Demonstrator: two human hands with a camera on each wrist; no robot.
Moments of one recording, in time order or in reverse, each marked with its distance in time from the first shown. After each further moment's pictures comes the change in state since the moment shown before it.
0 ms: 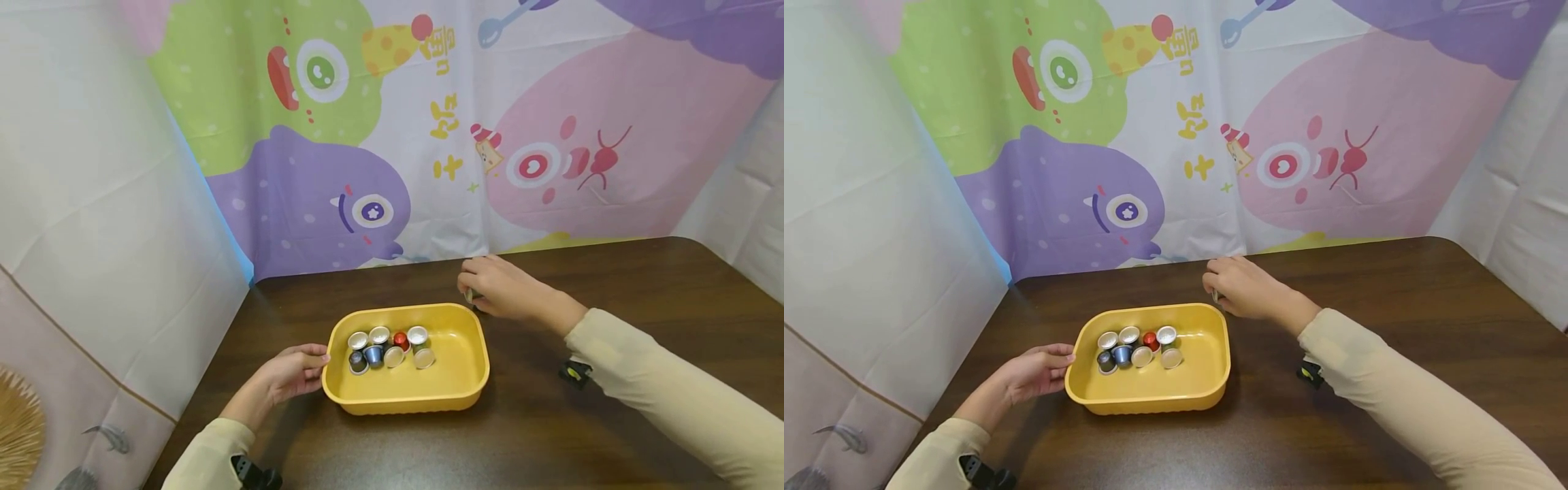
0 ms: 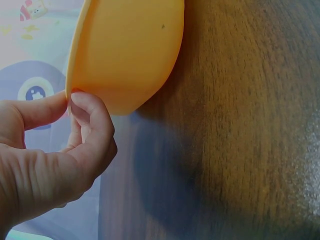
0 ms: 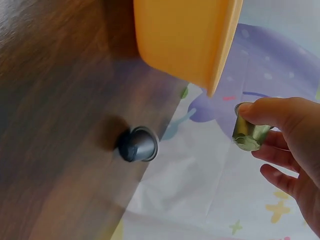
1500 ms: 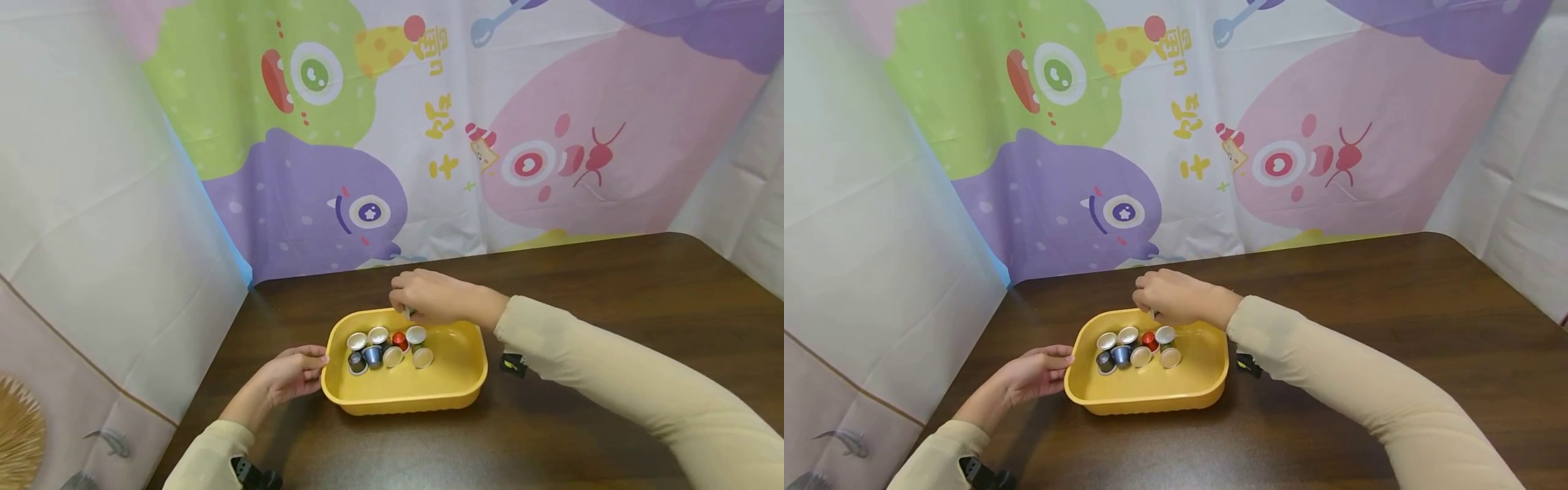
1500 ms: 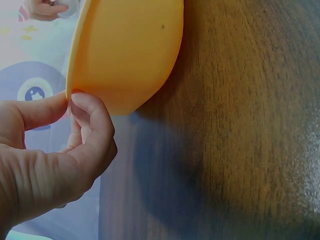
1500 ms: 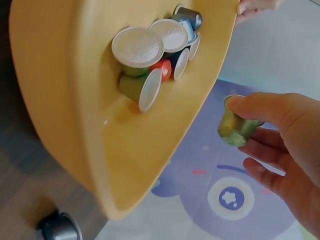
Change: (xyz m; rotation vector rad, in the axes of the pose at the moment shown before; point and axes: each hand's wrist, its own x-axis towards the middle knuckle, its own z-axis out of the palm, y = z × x) left_hand -0.002 0.002 0.002 0.000 0.000 -0.009; right_hand 0.077 -0.052 0.003 0.123 -0.209 -0.134
